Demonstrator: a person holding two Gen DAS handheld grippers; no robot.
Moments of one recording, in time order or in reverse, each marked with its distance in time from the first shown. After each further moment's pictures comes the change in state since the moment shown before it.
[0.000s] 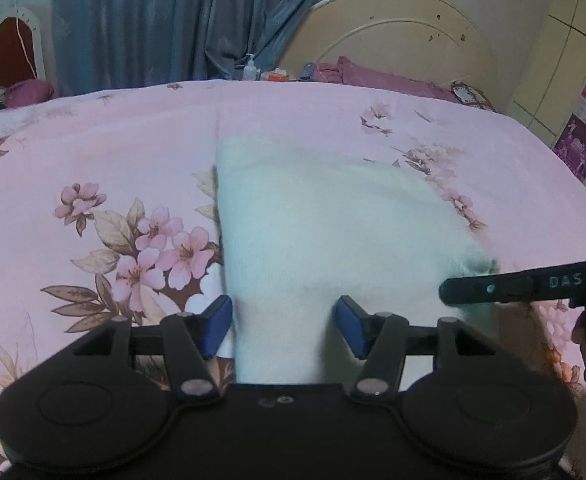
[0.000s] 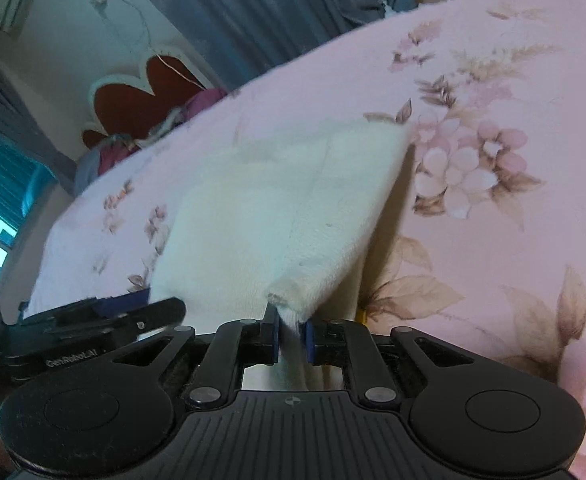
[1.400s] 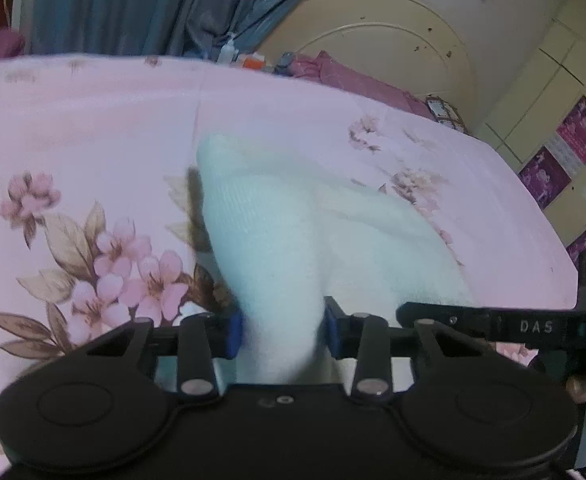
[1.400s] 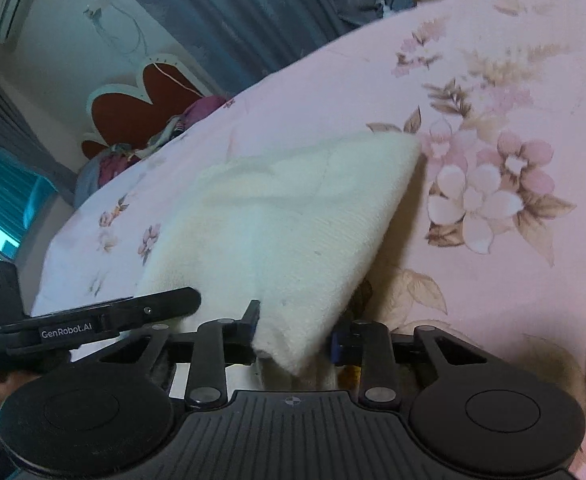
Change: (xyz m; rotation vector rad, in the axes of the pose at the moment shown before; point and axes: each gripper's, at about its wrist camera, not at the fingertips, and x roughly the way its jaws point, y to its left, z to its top) left arm 0.030 0.029 0.035 -0.107 0.037 -0.189; right arm 0.012 0.007 0.018 0.033 -0.034 -0.012
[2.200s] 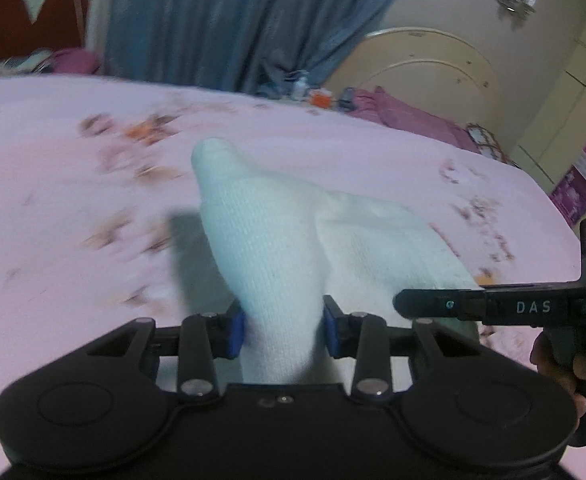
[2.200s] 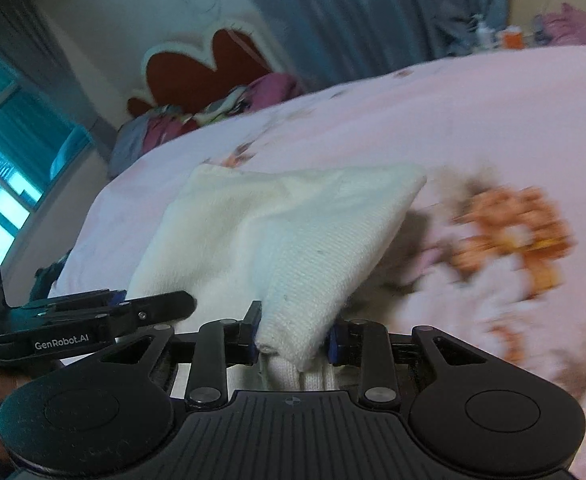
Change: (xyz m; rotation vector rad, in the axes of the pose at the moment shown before) left arm -0.163 0.173 -0.035 -0.043 -0.062 0.120; right arm 0.098 0.217 -0.055 -0.159 0.066 0.076
